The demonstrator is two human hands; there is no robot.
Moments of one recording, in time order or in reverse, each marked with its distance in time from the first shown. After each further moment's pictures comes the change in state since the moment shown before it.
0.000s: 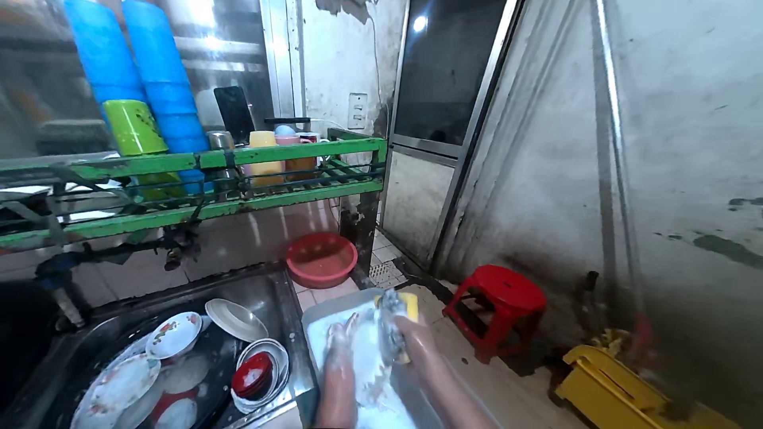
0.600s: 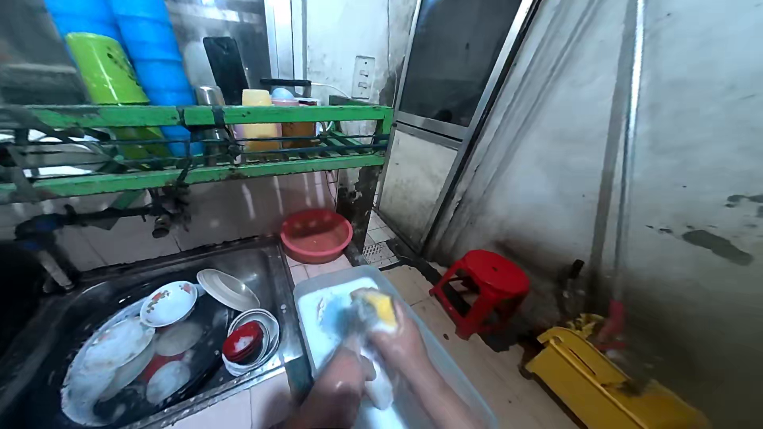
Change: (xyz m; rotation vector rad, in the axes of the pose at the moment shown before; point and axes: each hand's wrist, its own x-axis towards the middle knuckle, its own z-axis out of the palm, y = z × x) left_hand -0.022 0.011 0.004 0.187 -0.267 -0.499; right_hand -0.044 -0.004 -0.015 -0.583 -0.235 -0.292
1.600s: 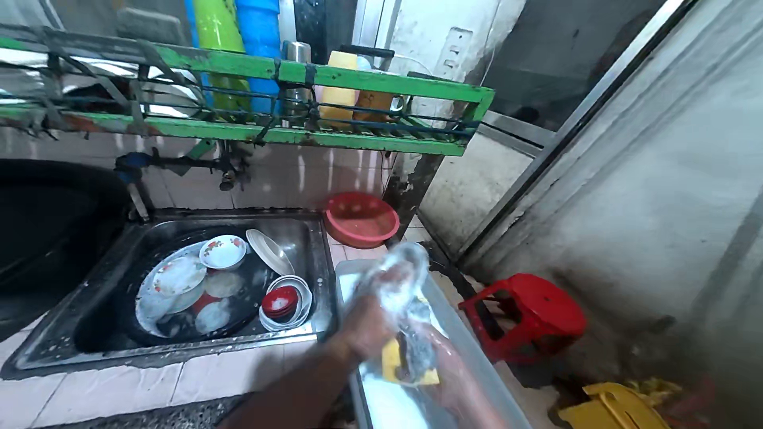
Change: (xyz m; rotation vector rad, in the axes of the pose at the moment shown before) left_hand 0.058 0.003 -0.047 0.709 0.246 0.892; right_hand -0.013 0.014 0.024 0.723 -0.150 0.405
